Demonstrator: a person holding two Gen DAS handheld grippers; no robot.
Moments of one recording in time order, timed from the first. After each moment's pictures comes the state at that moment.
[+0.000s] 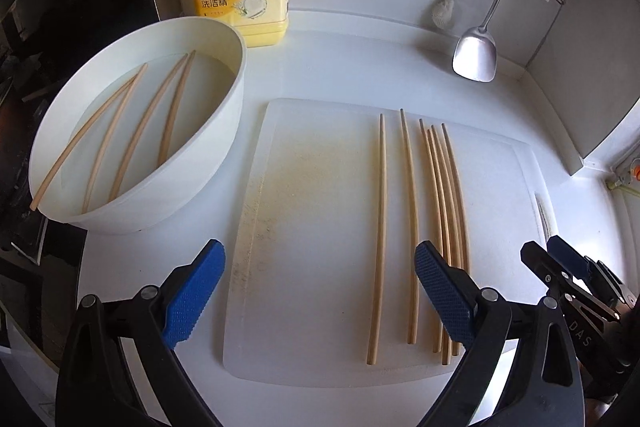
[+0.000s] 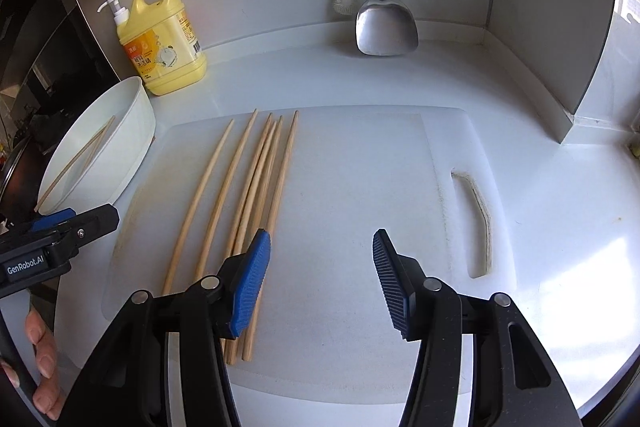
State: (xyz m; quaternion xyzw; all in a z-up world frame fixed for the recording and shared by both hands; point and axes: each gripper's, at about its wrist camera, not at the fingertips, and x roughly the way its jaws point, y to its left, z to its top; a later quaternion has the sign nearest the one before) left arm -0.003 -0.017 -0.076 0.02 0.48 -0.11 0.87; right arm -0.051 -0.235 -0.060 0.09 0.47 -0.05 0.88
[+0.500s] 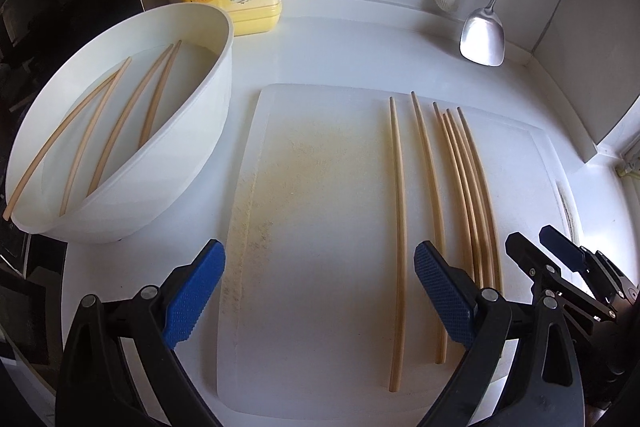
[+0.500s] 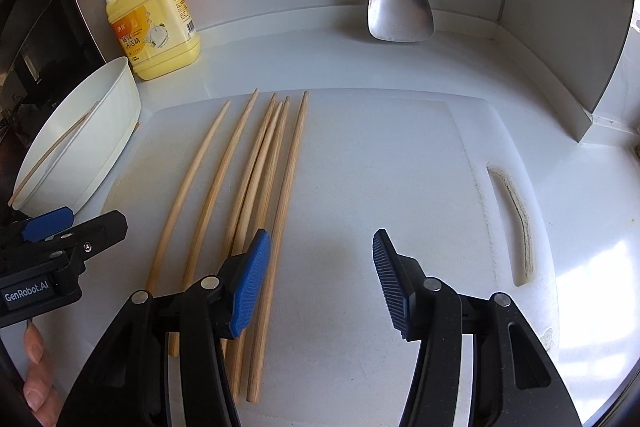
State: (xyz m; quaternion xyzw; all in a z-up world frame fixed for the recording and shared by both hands) left arm 0.012 -0.018 -0.107 0.04 0.48 -0.11 0.87; right arm -0.031 -0.213 -0.093 0.07 0.47 -0.06 0.88
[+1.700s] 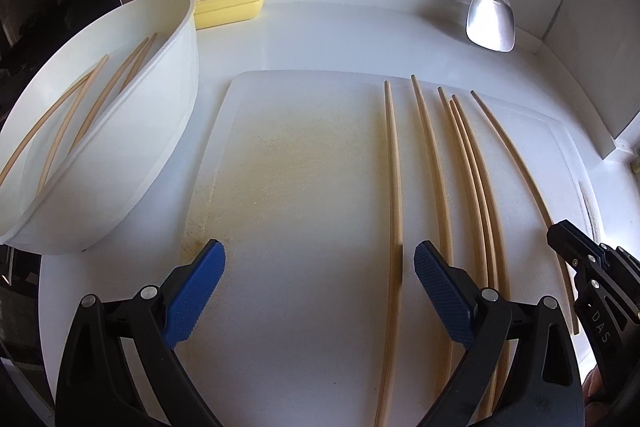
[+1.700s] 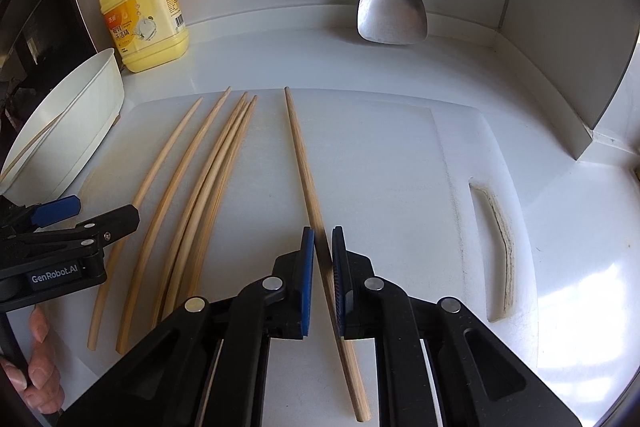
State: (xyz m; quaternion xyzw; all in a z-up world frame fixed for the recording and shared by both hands) left arm 0.032 -0.048 -0.139 0.05 0.49 -0.11 0.87; right arm -0.020 -0.241 -0.104 0.04 0.47 -0.05 0.88
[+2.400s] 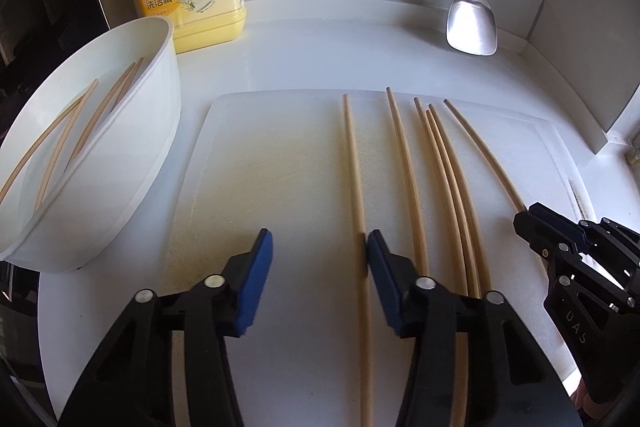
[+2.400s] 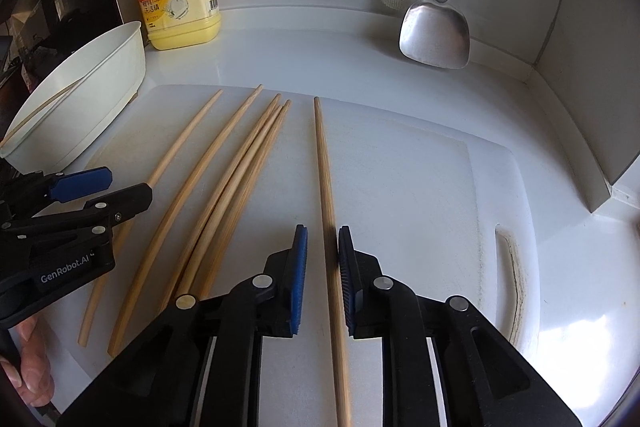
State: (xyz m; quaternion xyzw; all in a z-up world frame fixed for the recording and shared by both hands) left arm 0.026 -0.062 -0.134 0.06 0.45 -0.13 0.88; right arm -0.002 -0.225 -0.103 -0.02 0.47 -0.01 0.88
